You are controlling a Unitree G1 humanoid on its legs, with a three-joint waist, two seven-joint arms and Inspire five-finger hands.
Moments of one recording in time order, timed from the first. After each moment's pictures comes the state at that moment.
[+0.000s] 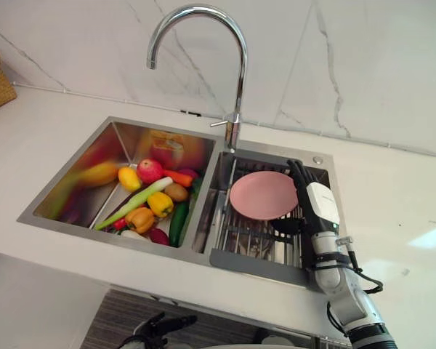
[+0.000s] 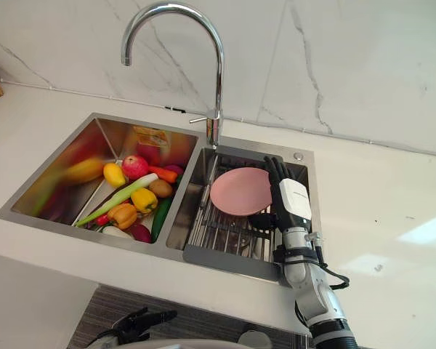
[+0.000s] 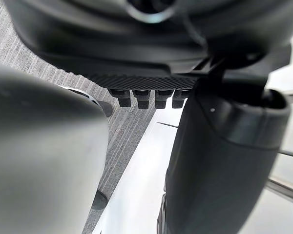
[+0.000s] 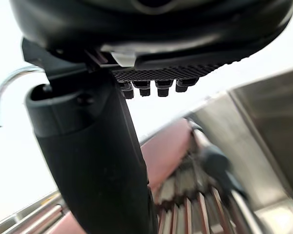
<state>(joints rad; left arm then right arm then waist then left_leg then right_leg) 0.10 0.15 0.03 0.93 -0.27 0.21 -0.05 0.02 -0.31 0.10 0.11 -0.78 -0.19 -0.38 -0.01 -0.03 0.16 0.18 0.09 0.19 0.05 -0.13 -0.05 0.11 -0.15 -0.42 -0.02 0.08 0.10</state>
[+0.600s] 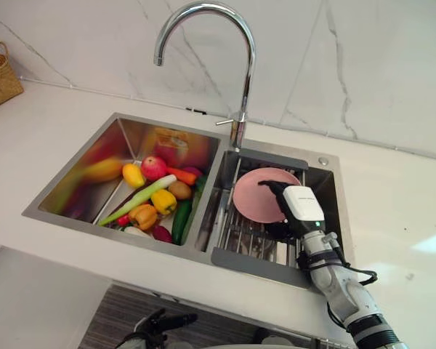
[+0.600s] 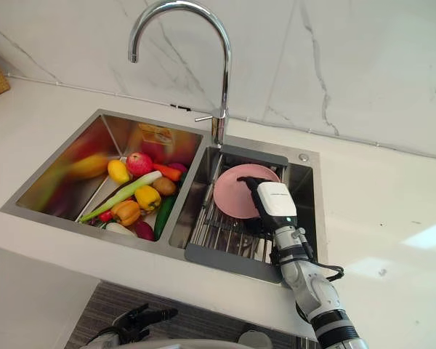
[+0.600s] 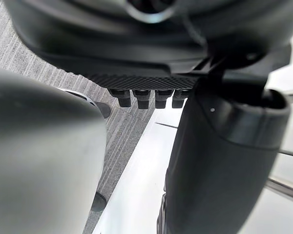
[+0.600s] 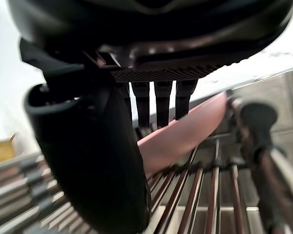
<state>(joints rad) 0.10 0.15 0.03 0.90 -0.20 0.21 -0.05 -0.04 -0.38 0.22 0.22 -0.92 -0.20 -0.34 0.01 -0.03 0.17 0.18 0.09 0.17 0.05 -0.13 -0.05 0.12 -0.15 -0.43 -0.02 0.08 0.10</state>
